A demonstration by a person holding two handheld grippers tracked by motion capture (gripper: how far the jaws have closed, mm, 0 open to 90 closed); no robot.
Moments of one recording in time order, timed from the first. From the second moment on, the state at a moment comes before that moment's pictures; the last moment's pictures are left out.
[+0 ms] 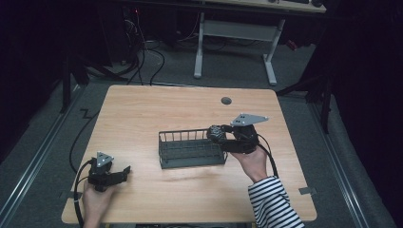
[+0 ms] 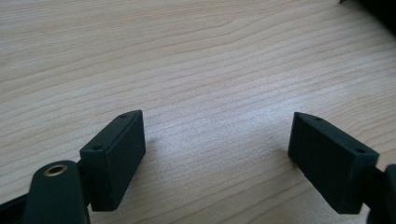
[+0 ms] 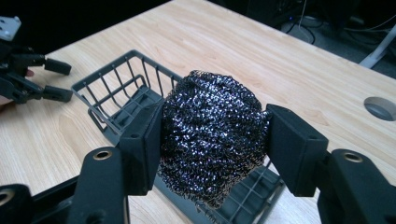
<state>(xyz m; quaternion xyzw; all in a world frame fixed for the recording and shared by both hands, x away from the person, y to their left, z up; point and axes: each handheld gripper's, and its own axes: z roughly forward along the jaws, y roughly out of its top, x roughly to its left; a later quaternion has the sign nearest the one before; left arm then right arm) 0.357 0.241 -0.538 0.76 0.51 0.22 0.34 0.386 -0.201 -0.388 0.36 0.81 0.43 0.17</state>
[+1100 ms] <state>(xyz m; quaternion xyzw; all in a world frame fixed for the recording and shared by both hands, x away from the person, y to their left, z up) 0.357 0.241 -0.538 0.76 0.51 0.22 0.34 0.428 -0.162 -0.438 0.39 0.85 0.34 0.12</state>
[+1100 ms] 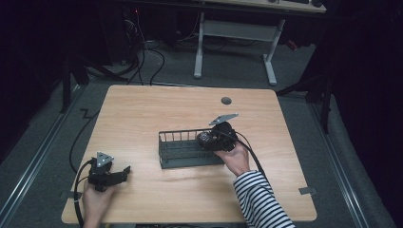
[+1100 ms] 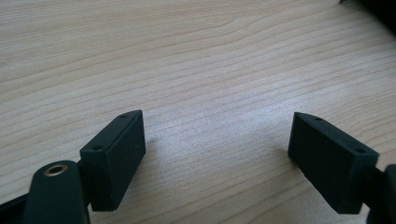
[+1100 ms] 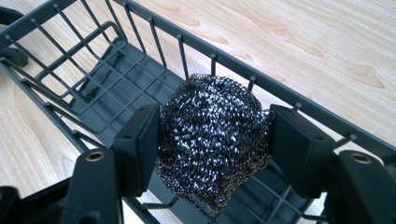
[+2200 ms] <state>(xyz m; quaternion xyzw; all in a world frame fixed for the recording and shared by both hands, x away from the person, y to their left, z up) 0.357 0.241 -0.538 0.76 0.51 0.22 0.34 0.391 -0.204 -0.411 0.40 0.80 0.42 0.15</state>
